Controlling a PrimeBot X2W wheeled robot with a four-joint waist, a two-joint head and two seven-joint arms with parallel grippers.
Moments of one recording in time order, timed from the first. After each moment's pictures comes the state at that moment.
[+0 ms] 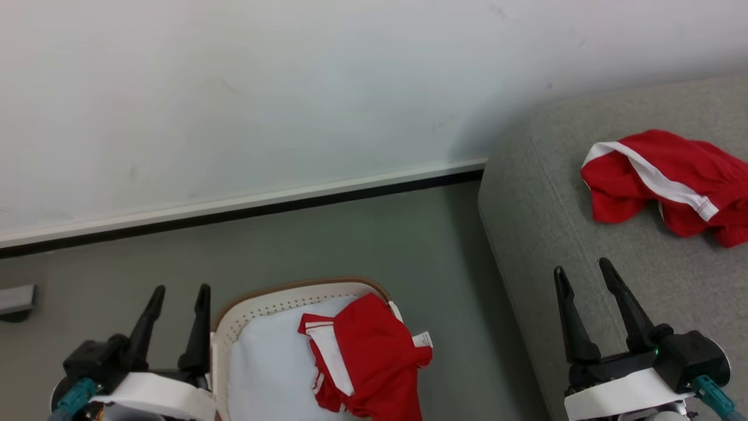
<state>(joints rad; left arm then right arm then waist) -0.13 0.17 -0.01 0.26 -0.28 -0.13 -0.26 -0.16 -0.06 0.15 0.19 0.25 0.13 -0.26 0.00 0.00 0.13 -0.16</state>
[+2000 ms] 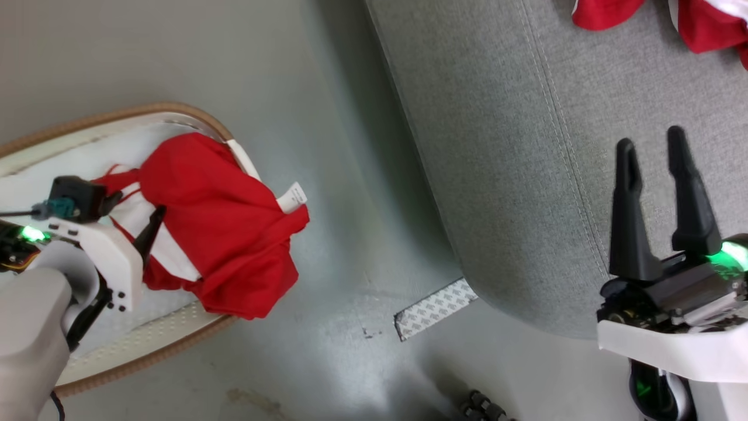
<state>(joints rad) -0.87 0.63 -0.88 0.82 -0.70 -0.13 -0.11 -0.31 -0.05 0.16 -0.22 0.46 0.13 -0.26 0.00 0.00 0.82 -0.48</state>
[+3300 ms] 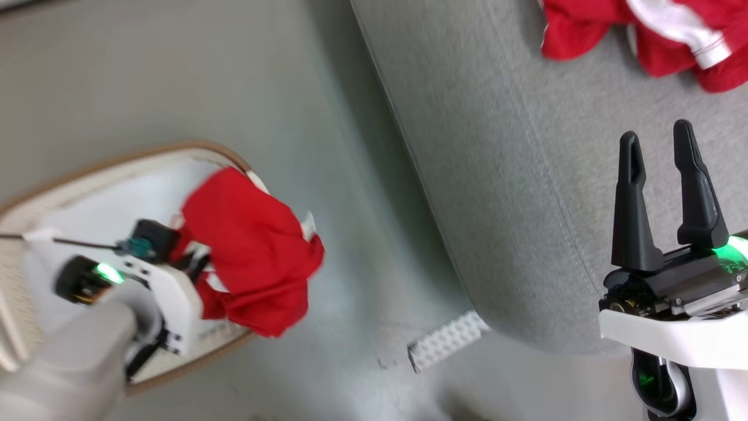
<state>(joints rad) -0.91 0.57 -1.27 0.87 -0.91 -0.13 -0.16 -0.33 -0.05 0.14 -0.19 0.42 0.13 -0.26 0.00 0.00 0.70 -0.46</state>
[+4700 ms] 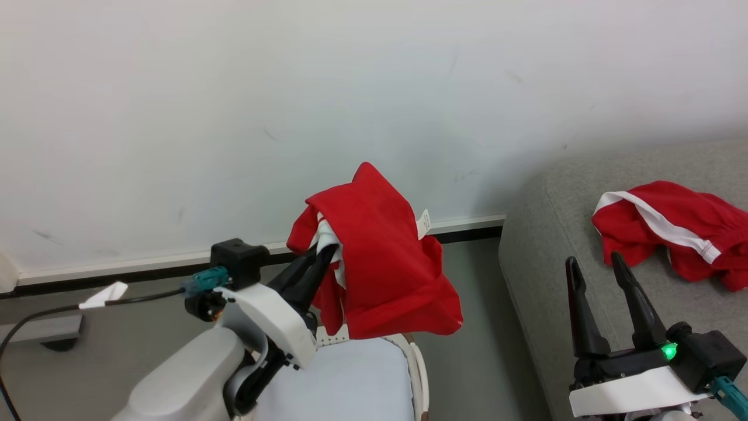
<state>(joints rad) -0.66 0.38 -0.91 0.48 -0.86 -0.07 -0.26 -0.16 -0.05 0.13 0.12 0.33 0.13 -0.26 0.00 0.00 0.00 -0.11</state>
